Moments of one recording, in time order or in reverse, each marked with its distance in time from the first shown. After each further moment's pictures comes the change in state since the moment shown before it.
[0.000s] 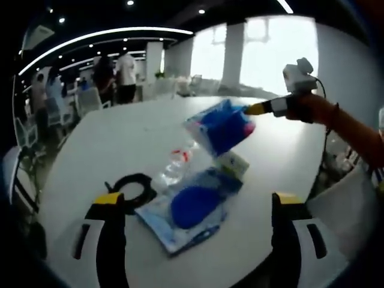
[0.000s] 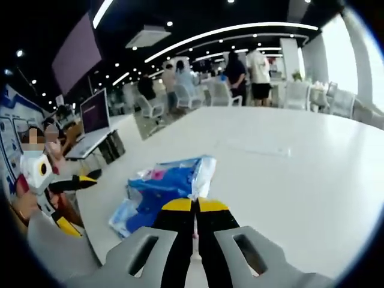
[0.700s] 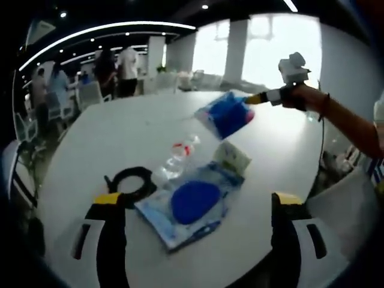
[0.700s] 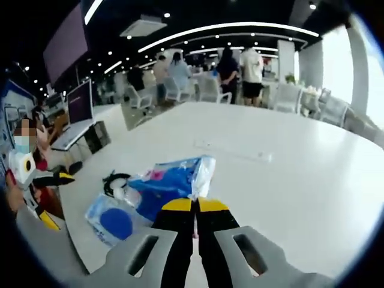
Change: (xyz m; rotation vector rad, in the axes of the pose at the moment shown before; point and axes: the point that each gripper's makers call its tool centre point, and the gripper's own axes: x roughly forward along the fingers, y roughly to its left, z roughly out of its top) left arm 0.005 0.002 -0.009 -0.025 0.036 -0.001; right arm 0.007 -0.056 0.008 -0.063 0.056 -0.099
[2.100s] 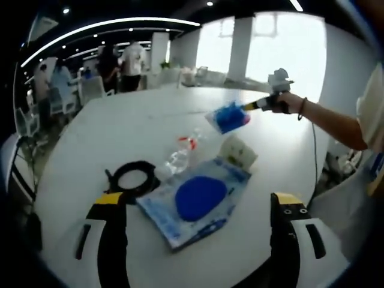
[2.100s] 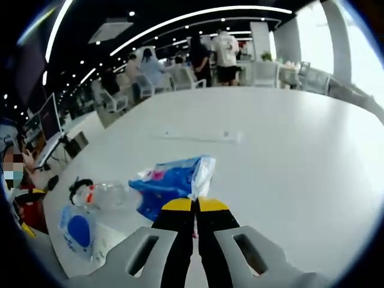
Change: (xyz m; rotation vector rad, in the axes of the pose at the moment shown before) left arm 0.011 0.010 -0.010 -0.024 0.026 0.020; right arm 0.057 -0.102 -0.049 0.174 0.074 -0.087
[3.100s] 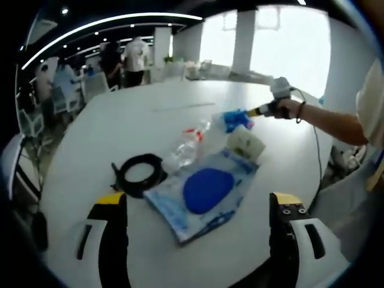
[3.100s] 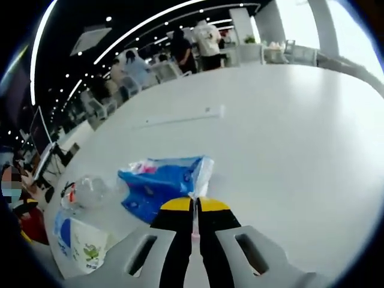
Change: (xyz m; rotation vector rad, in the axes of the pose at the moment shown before) left arm -0.002 0.009 -0.012 0.025 0.060 0.039; right arm 0.024 -0.023 -0.046 0.138 0.038 -0.021
